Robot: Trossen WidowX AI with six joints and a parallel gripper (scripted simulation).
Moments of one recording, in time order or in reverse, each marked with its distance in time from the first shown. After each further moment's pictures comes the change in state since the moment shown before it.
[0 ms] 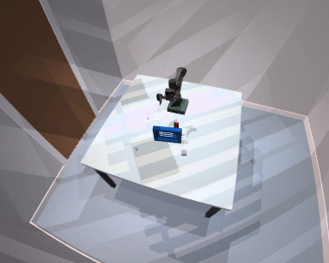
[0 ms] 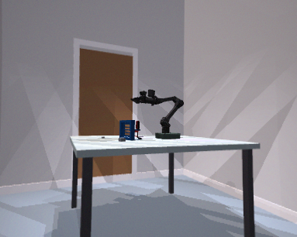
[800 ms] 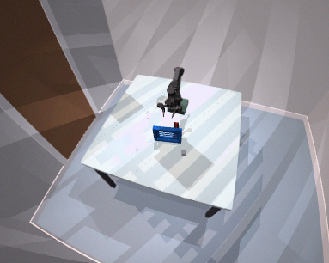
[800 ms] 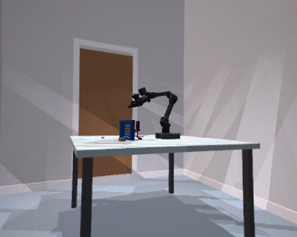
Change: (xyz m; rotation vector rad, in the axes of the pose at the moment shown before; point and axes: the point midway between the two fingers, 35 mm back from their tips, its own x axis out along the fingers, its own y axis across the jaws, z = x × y) arm 0.038 0.028 -0.062 0.014 0.524 0.079
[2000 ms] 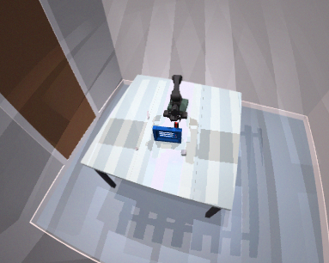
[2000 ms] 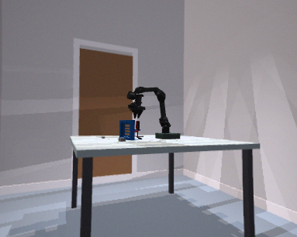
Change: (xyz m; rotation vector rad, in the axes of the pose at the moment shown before) arm 0.014 0.049 -0.085 -0.066 0.975 0.053
